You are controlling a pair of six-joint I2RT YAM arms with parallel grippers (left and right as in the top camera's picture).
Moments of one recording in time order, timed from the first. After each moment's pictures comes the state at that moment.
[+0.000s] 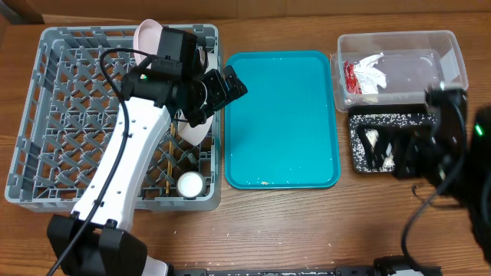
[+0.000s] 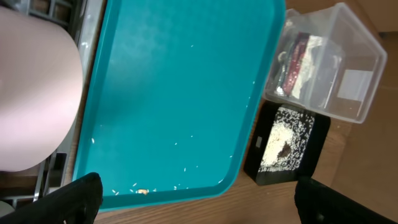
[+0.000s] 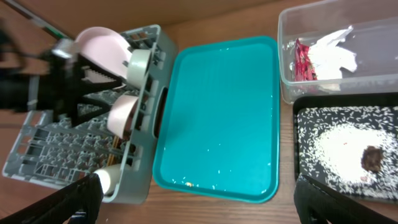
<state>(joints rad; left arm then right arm) -0.24 1.66 1.57 -0.99 0.40 -0.73 0.10 0.98 1.57 -1.28 -0.31 0.25</state>
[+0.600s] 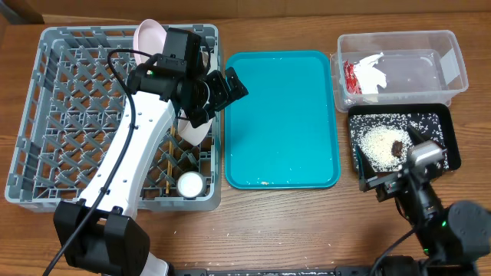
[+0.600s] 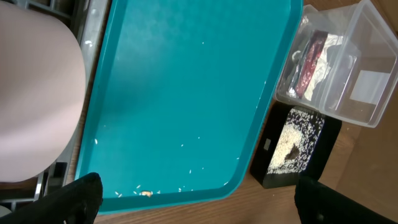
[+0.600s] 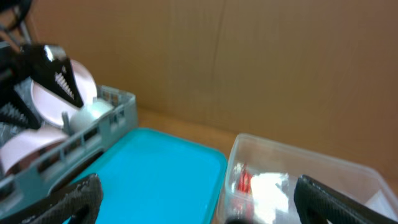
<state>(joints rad) -0.24 1.71 1.57 -0.98 0.40 -0.73 0.03 0.36 0.57 -0.27 -0.31 -0.15</state>
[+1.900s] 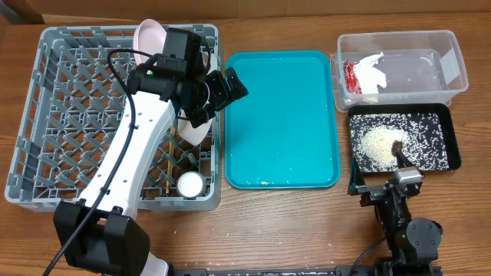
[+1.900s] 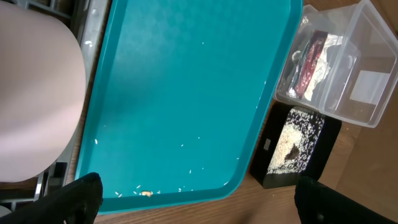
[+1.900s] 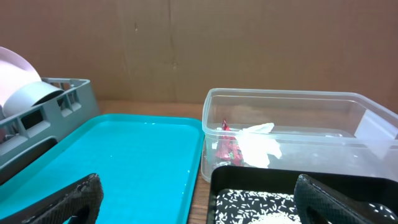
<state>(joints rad) -0.24 1.71 1.57 -0.98 0.40 -0.73 0.04 0.01 0.02 -0.03 -0.11 0.01</state>
